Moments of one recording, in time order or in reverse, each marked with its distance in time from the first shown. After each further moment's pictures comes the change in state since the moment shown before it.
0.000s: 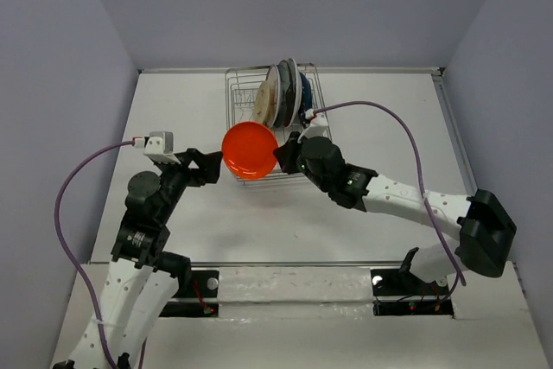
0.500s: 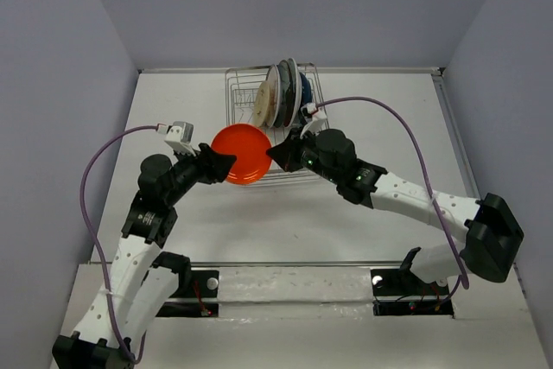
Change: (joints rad) left arm 0.025 0.173 -0.004 0.085 0.282 -0.040; right arm -0.087 -0.058 -0.024 0.084 -0.341 -0.019
